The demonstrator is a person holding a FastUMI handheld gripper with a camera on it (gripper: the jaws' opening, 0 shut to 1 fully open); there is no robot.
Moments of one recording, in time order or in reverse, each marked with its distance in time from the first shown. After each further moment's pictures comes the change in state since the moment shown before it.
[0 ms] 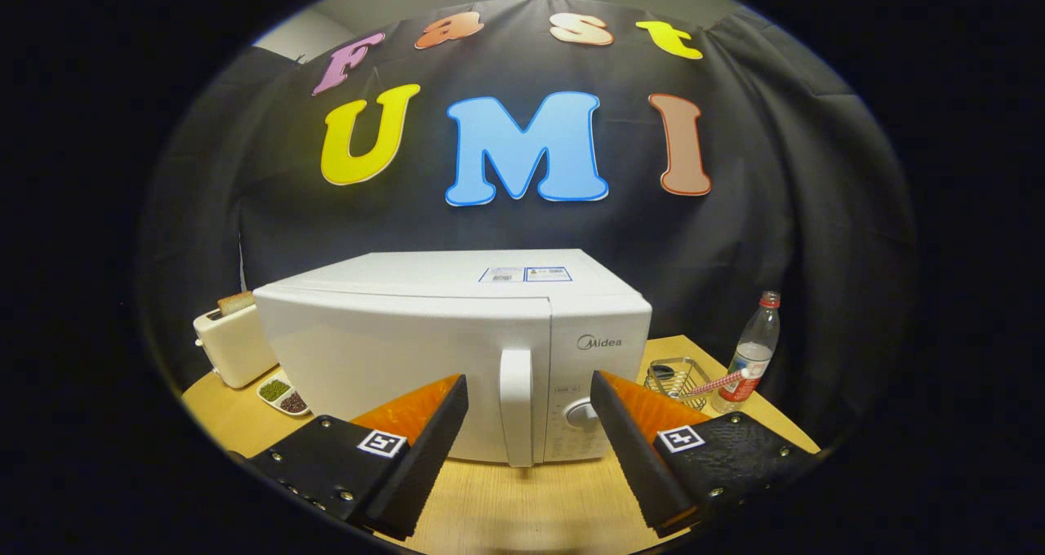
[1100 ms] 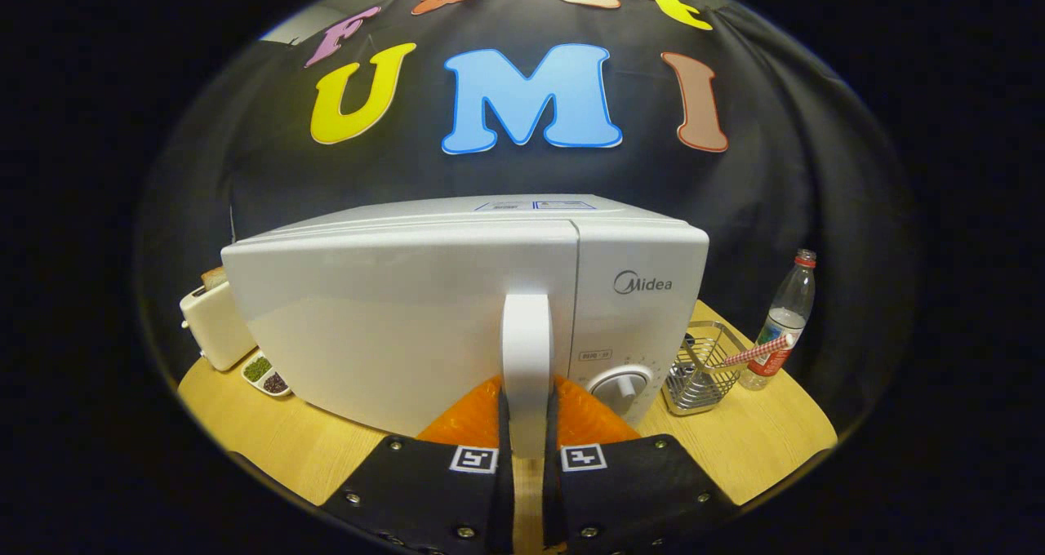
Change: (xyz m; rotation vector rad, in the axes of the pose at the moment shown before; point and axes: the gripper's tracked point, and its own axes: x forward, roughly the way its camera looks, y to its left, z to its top) arm 0.041 0.006 -0.039 -0.015 0.111 -0.003
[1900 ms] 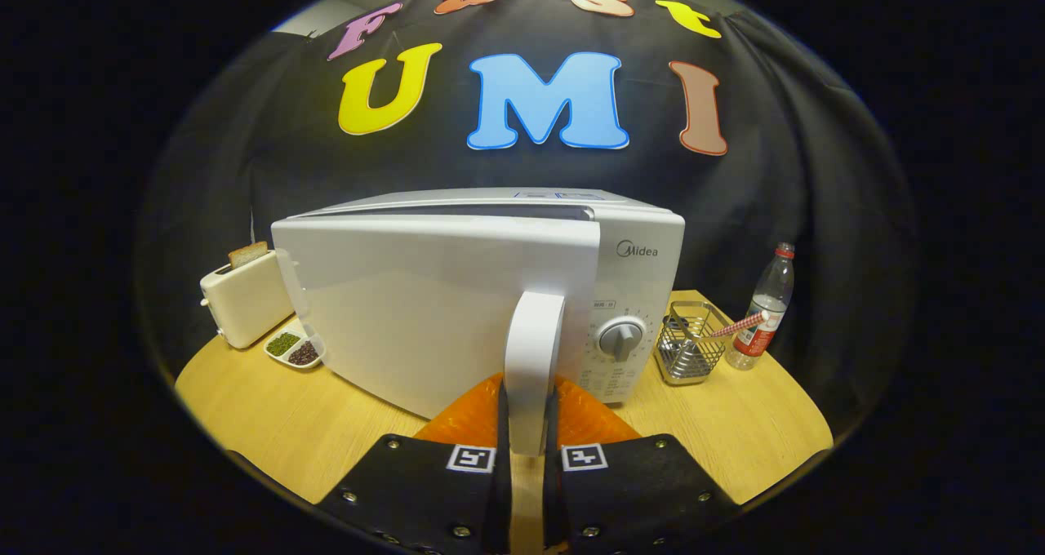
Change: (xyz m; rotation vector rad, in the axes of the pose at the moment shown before) arm -0.071 0.020 -0.025 -0.001 0.030 0.043
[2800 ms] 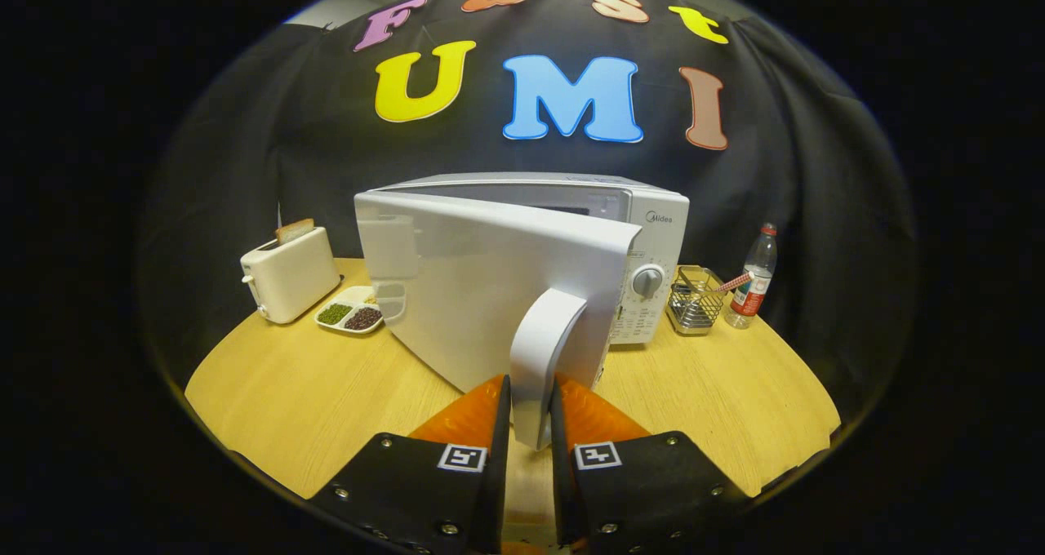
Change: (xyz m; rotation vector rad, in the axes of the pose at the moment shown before) arm -0.091 0.069 -0.039 -0.024 0.055 0.005
